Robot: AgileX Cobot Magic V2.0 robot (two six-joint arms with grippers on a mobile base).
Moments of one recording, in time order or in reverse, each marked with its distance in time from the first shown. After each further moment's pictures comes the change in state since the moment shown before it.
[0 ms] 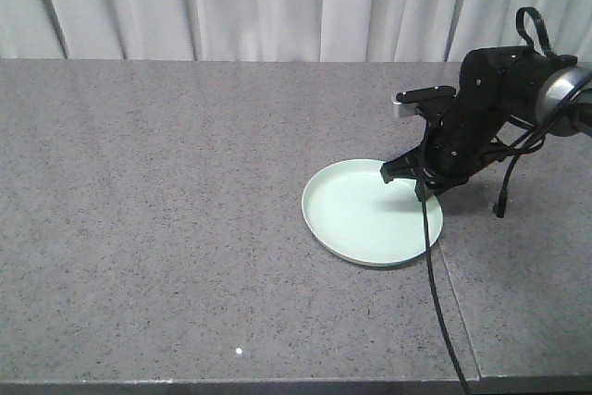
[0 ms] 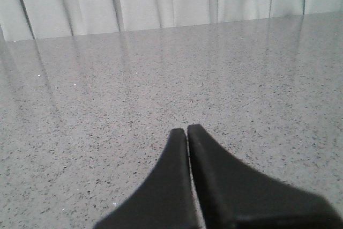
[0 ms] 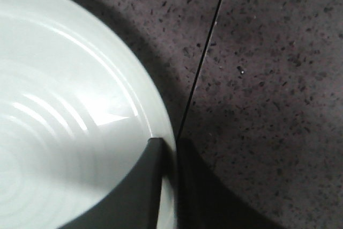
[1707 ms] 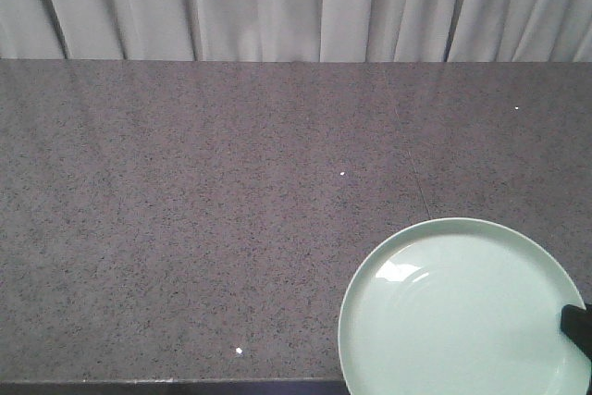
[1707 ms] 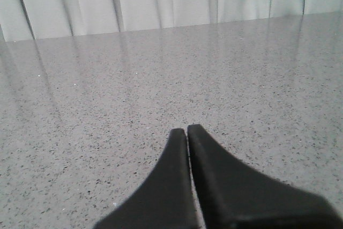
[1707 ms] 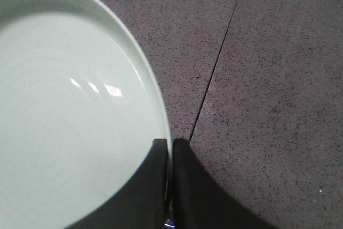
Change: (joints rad) left arm 0.000 0.000 0.000 0.000 0.000 0.000; right arm -0.255 -1.624 1.167 0.542 -0.239 -0.471
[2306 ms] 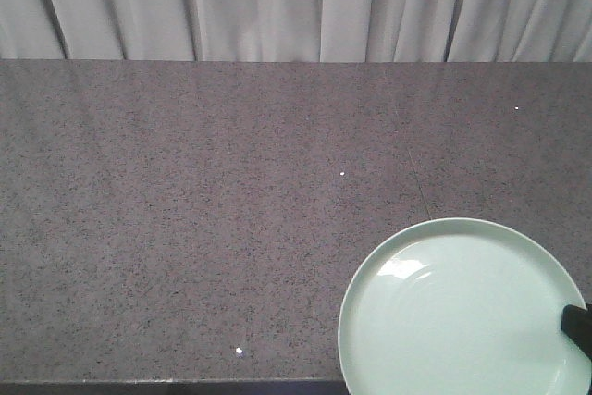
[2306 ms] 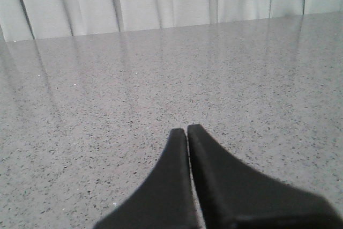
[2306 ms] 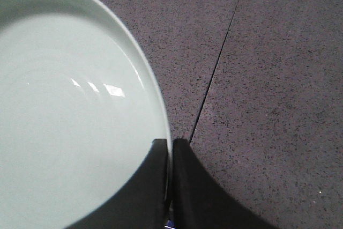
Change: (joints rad) left arm 0.000 0.000 0.000 0.000 0.000 0.000; right arm 0.000 -0.006 0.001 0.000 0.001 0.000
